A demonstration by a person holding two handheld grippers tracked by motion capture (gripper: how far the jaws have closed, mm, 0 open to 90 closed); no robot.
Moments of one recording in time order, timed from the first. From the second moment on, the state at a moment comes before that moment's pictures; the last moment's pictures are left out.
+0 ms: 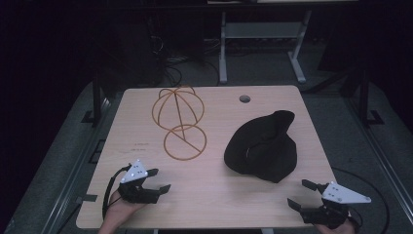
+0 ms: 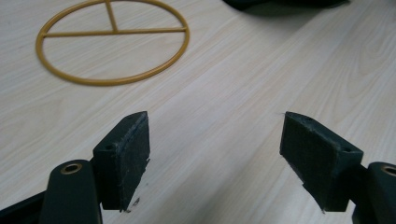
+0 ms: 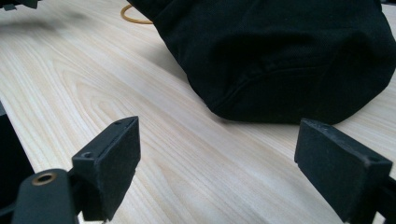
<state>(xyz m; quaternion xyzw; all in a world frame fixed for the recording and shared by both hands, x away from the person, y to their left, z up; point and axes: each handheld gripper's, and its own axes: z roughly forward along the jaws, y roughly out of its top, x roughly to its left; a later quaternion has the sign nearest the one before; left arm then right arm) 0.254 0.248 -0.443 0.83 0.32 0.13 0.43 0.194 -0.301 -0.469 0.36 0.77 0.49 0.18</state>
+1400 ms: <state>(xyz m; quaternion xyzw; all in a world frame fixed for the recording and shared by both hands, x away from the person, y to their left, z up) 0.274 0.137 -0.413 0.86 0.21 0.07 0.46 0.194 -0.306 -0.468 0.36 0.76 0.51 0.18</state>
